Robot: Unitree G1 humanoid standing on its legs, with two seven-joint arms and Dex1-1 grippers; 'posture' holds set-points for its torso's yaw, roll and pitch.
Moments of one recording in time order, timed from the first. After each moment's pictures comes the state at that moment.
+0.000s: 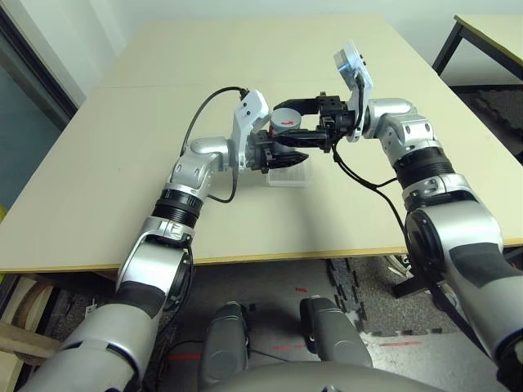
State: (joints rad) left arm -0.86 0.26 -0.14 0.57 -0.21 0.25 -1.08; right arm -1.12 -0.29 0.03 0.89 0.28 0.18 1.44
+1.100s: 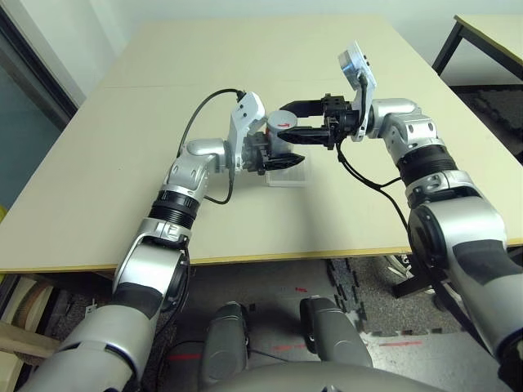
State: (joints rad) left arm -0.85 0.28 -0.14 0.57 -0.21 0.26 -1.09; right arm -1.14 -0.30 0.03 0.95 0.26 0.15 1.46
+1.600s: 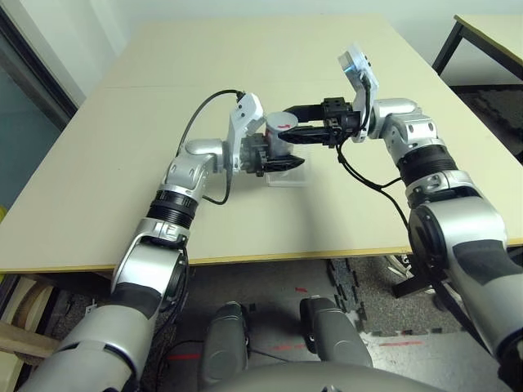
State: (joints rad) left arm -0.85 0.30 -0.14 0.54 -0.28 0.32 -1.25; right arm -1.13 -0.32 0.08 0.92 0.35 0.17 1.55
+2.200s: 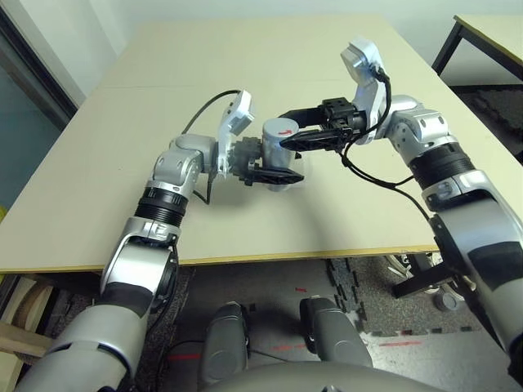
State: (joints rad) left arm -0.85 0.35 -0.14 0.48 -0.34 0.45 -1.51; right arm -1.12 -0.42 0.36 0.77 0.68 0.26 1.55
